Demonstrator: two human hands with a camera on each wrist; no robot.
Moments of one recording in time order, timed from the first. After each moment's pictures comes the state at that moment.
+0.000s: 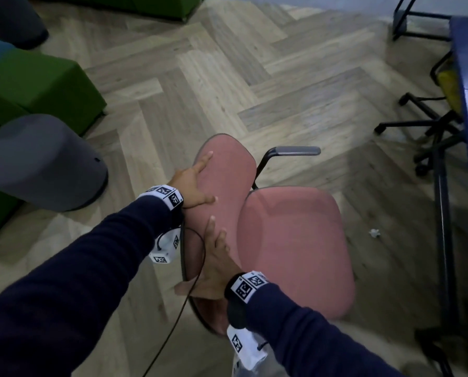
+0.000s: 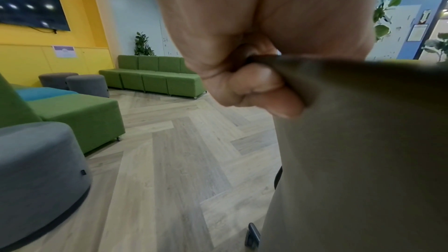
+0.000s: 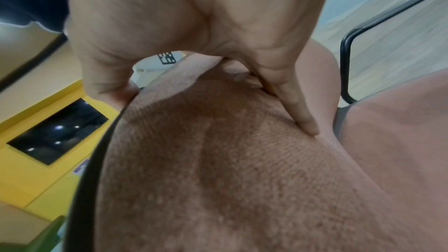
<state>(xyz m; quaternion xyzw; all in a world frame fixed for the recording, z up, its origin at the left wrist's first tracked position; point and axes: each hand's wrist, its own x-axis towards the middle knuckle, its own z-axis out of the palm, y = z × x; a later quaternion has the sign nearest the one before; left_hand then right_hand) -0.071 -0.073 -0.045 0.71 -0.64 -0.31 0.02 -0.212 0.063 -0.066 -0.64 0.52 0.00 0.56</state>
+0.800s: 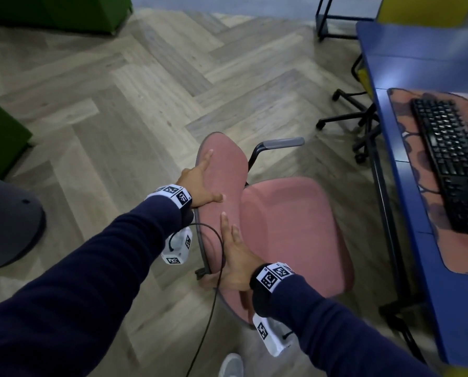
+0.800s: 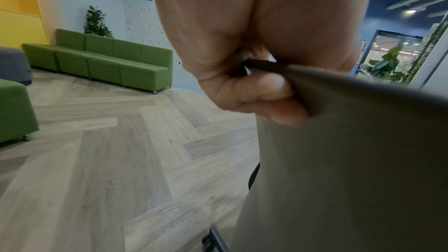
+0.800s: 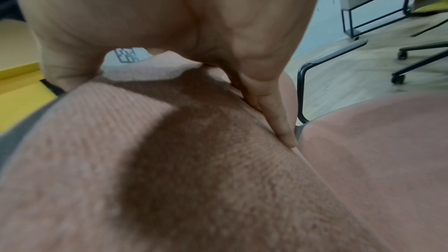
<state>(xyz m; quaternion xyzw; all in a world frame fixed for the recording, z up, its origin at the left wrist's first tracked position) -0.215 -0.175 -0.060 0.65 -0.68 -0.33 0.01 -0.355 -0.011 -0.070 -0.63 0.58 -0.02 0.52</state>
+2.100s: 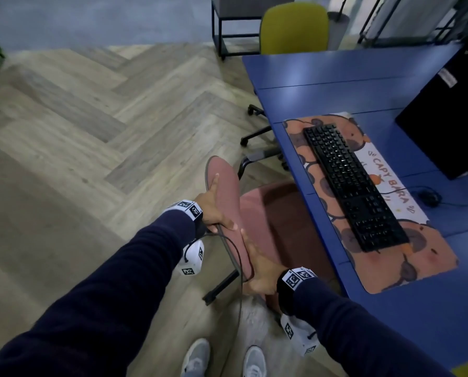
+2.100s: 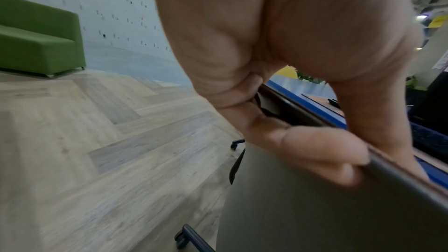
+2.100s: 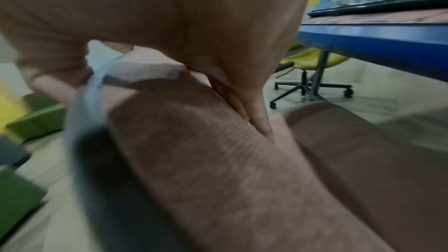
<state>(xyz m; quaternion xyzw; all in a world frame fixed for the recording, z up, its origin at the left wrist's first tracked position) -0.462 -0.291 -0.013 0.48 -0.71 -0.51 -0.12 -0.576 -0.101 -0.056 -0.52 0.68 -0.07 0.50</state>
